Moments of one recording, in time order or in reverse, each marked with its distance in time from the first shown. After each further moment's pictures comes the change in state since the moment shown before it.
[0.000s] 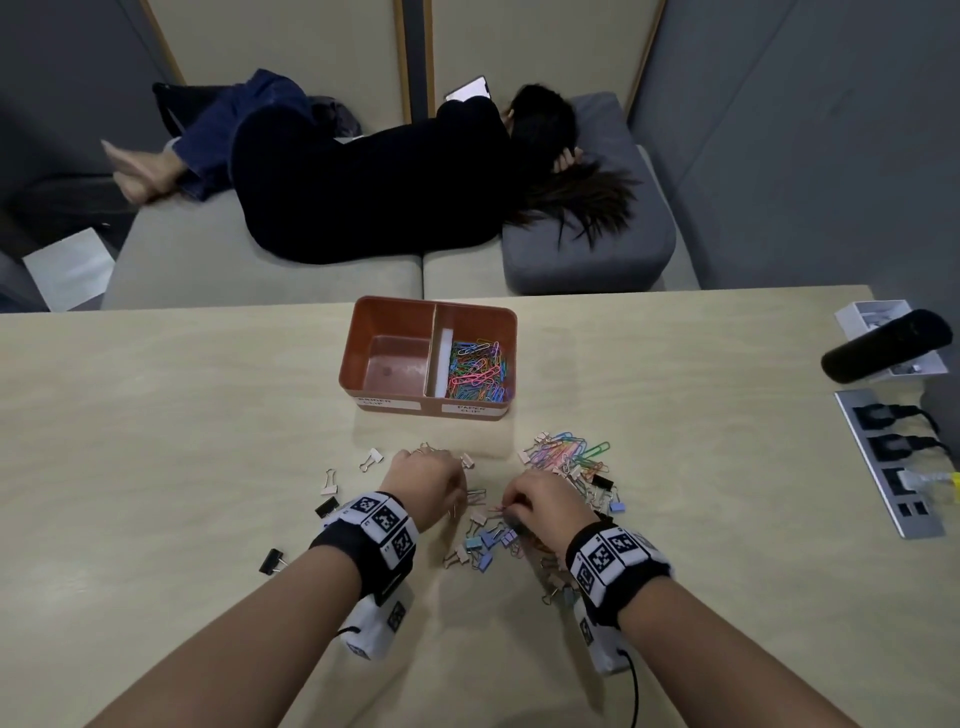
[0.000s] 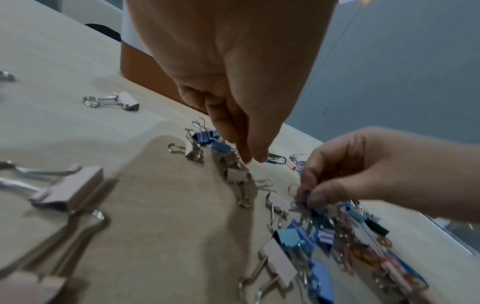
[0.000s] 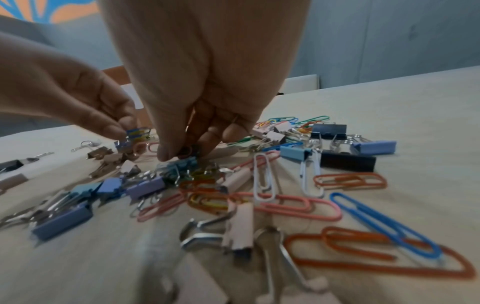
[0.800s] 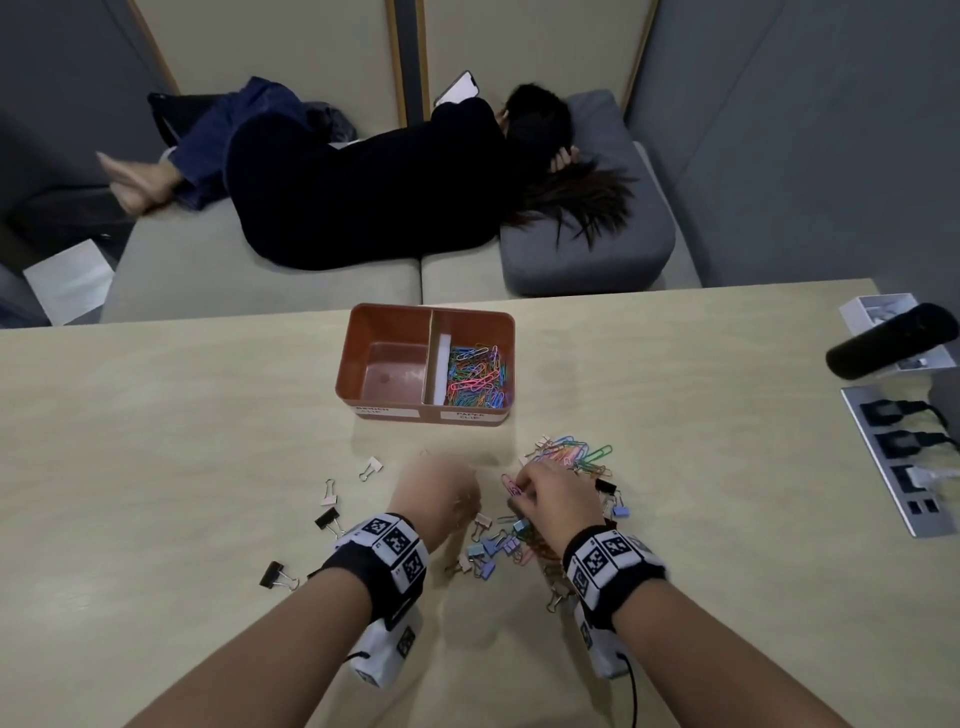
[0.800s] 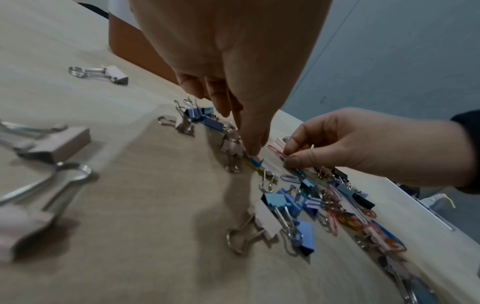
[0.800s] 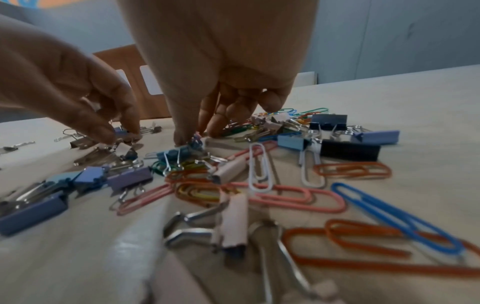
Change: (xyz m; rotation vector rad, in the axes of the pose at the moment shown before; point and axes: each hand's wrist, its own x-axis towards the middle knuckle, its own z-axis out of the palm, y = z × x) left_hand -0.002 0.006 0.013 -0.032 0.059 0.002; right_hand 0.006 0.003 -0.001 -0.110 0.155 0.141
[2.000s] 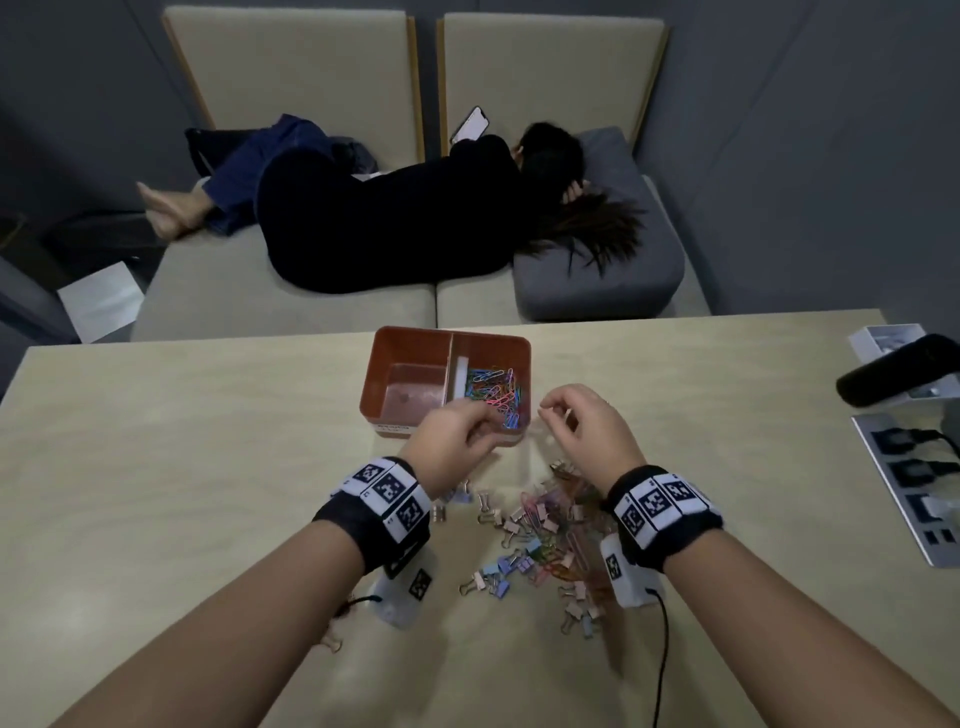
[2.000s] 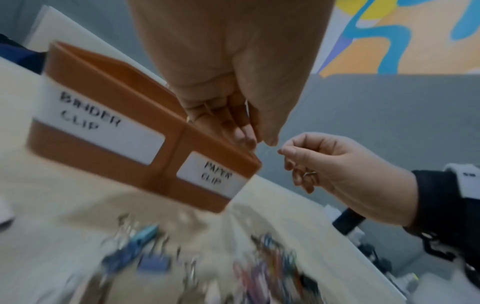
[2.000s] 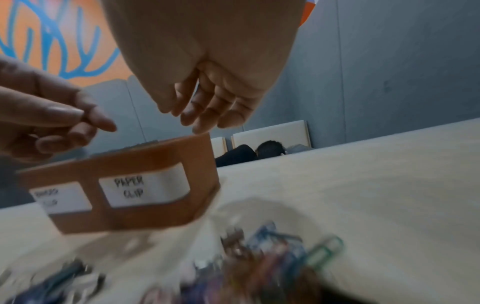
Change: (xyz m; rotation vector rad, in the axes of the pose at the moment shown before) left_hand 0.016 0.014 -0.092 -0.400 0.257 0.104; right_hand 0.041 -0.013 -0.087 0.298 0.274 -0.193
